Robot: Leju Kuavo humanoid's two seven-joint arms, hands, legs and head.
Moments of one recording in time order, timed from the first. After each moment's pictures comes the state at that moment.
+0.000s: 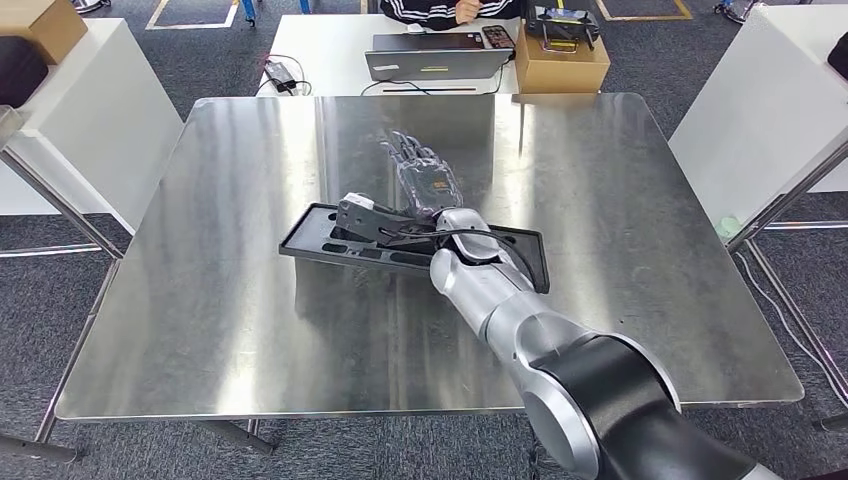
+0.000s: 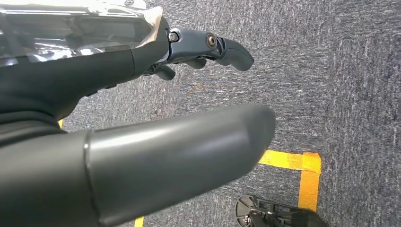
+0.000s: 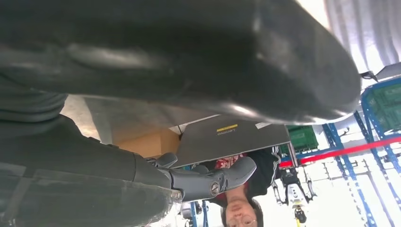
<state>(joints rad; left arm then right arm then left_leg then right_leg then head) -0.10 -0.12 1.19 -0.20 -1.17 0.13 -0.18 -1.00 0.28 0.24 -0.34 1.06 -0.48 -0.17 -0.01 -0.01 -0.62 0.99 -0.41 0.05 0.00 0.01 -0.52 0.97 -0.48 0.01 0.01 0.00</state>
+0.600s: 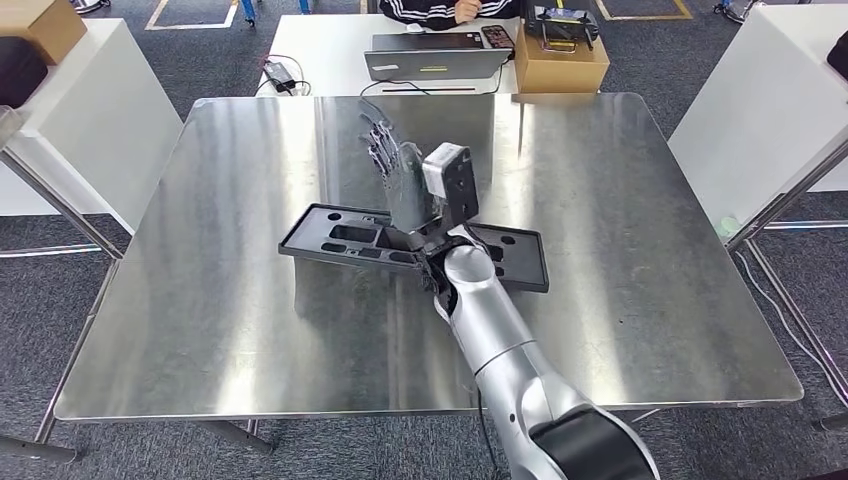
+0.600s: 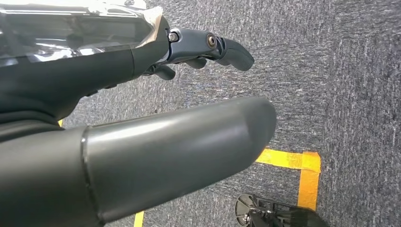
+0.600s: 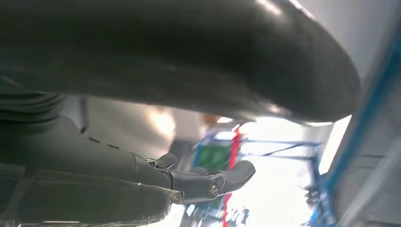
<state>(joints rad) -0.10 -0.13 1.19 -0.20 -1.16 0.14 -0.18 -0.70 0.33 0.19 -0.97 -0.07 0.20 -0.51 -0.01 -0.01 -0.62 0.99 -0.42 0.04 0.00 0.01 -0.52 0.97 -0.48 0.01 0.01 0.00</state>
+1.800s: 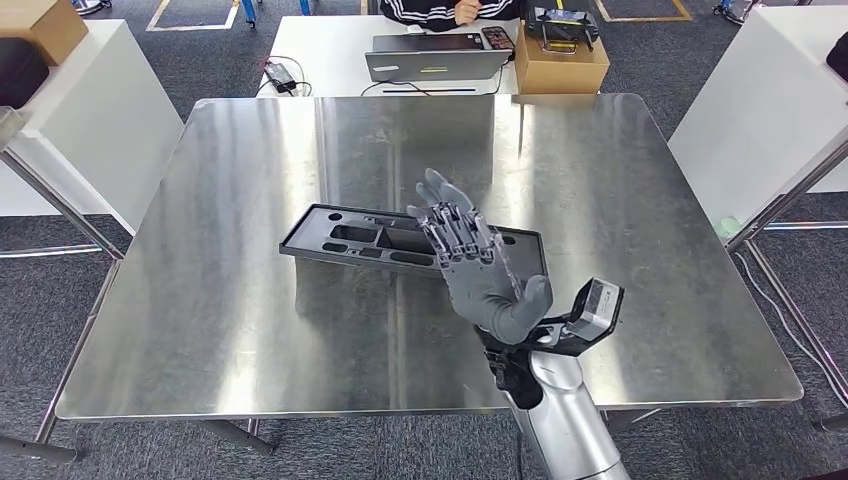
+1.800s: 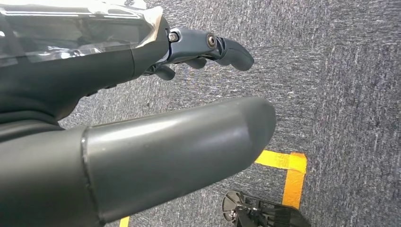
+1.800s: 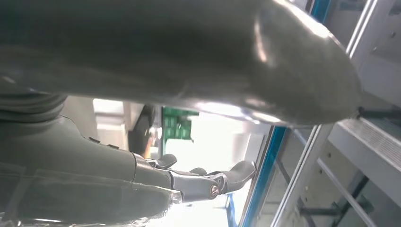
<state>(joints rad) -0.10 -0.13 1.23 -0.20 -1.12 0.14 -0.23 -0.24 0.11 0.30 -1.62 -0.29 0.44 -0.60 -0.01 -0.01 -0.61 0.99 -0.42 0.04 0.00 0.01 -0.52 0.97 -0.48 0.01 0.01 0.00</state>
